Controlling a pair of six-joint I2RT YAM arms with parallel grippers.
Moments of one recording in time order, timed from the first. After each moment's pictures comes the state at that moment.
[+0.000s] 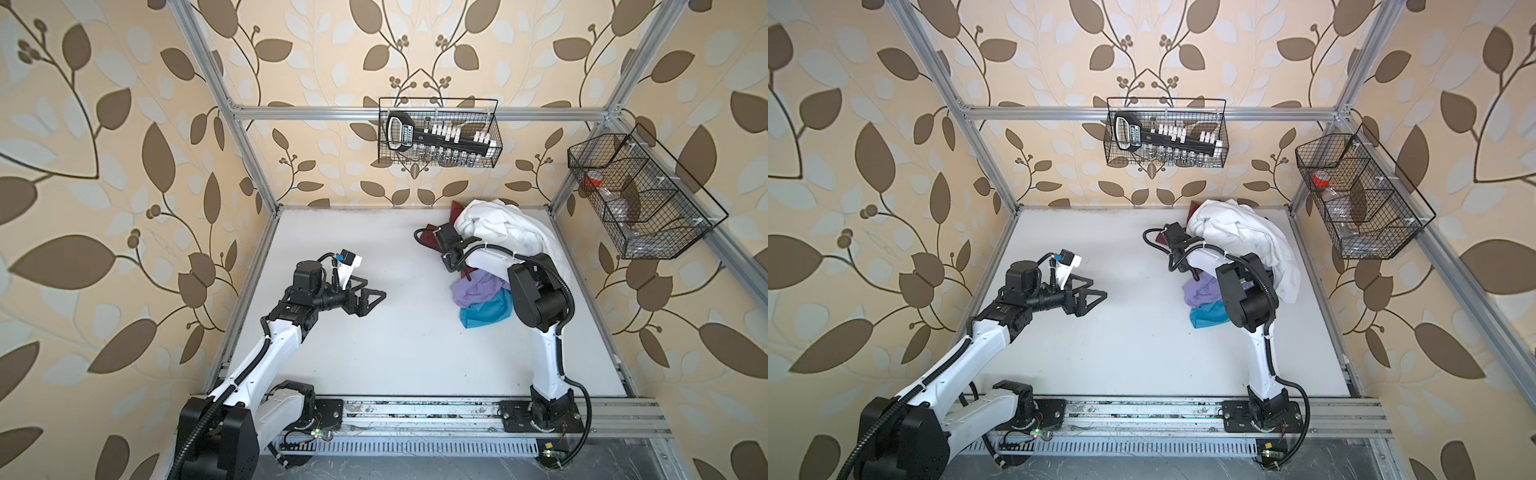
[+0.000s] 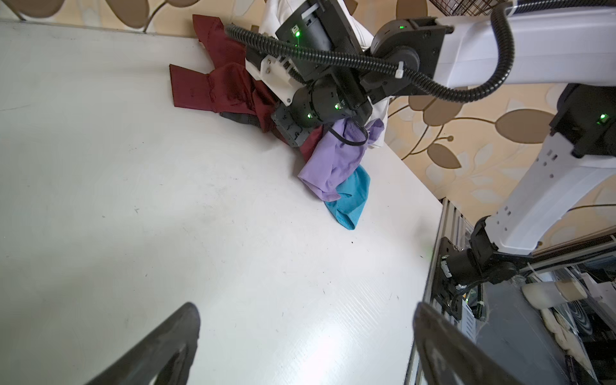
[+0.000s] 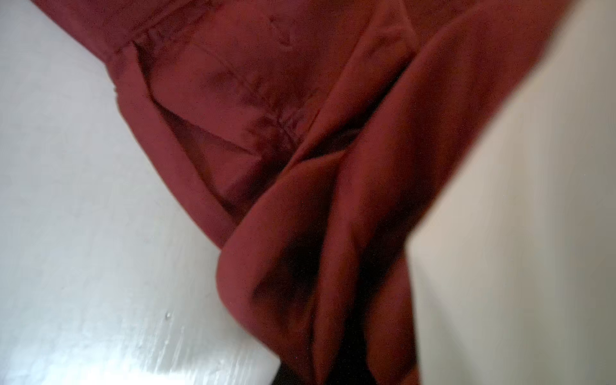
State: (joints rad) left arm -0.15 1.03 0.61 -0.13 0.86 -0.10; right arm 0.43 2.13 1.55 -0.53 0.58 -0.03
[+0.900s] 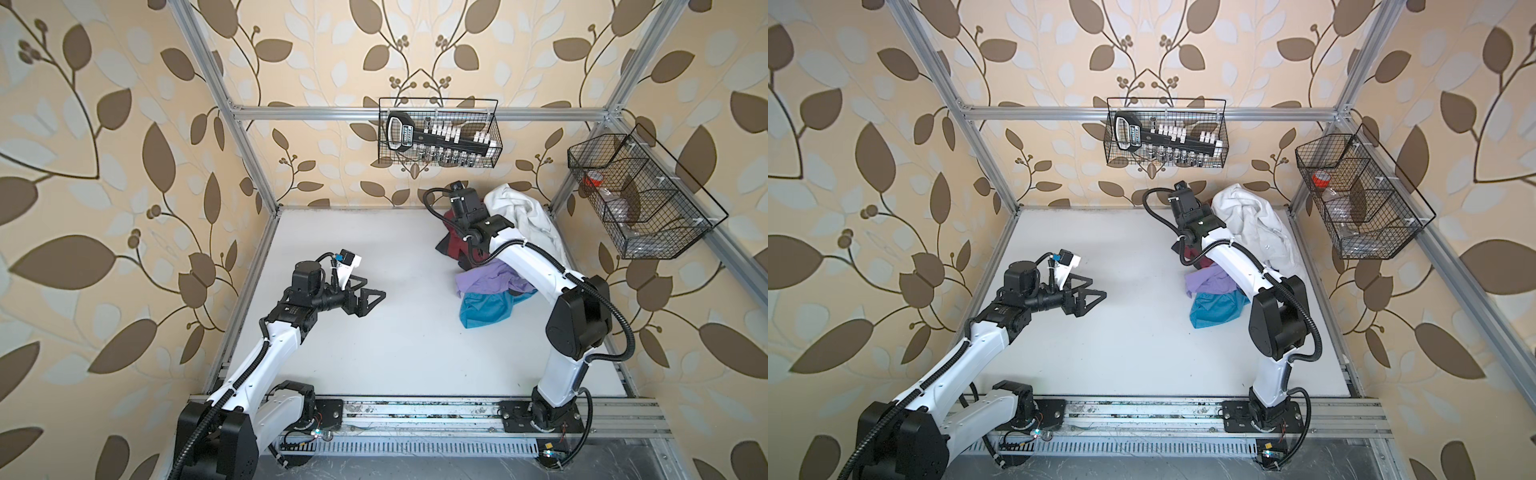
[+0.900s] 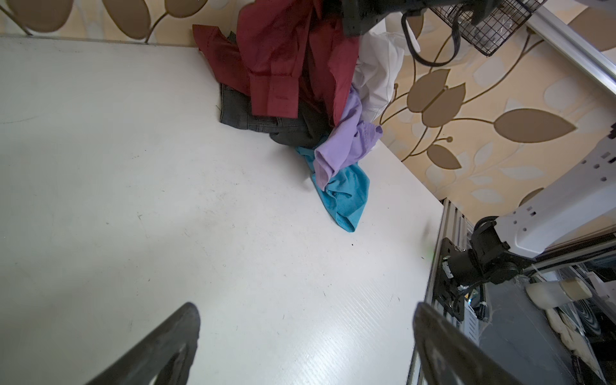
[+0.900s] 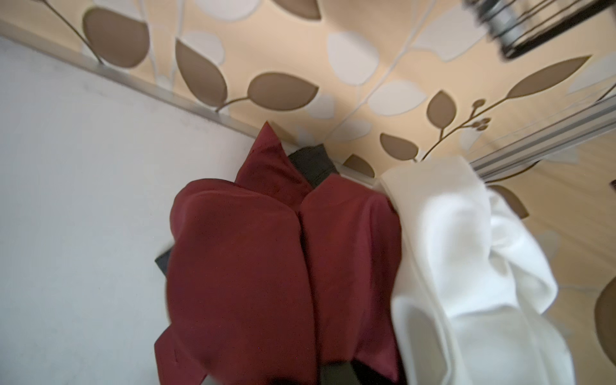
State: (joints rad) left arm -0.15 1.01 0.61 -0.13 0.85 -0.10; right arm 0.45 1.85 1.71 -0.51 0.70 -0.16
